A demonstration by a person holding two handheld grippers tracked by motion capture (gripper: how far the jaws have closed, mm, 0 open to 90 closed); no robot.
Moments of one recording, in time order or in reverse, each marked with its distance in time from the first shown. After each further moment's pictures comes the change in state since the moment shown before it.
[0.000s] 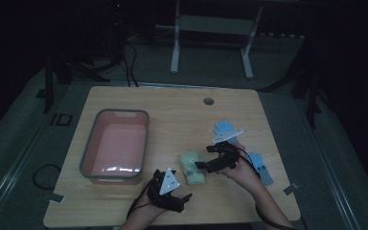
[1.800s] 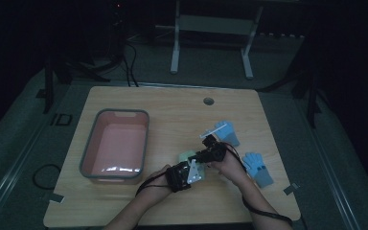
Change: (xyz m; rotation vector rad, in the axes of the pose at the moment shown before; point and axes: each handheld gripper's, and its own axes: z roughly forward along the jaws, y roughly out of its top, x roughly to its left) left arm 0.013 0.044 0.043 0.266 -0.010 0.344; right arm -0.019 0.011 0.045 0.156 0.095 0.126
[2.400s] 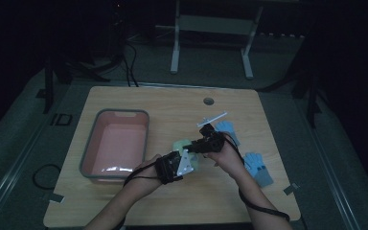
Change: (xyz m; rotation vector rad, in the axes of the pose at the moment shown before) left arm 0.025 0.009 -0.052 -0.023 0.045 0.031; right arm 0.029 0.040 -0.029 -0.079 -0.001 -0.038
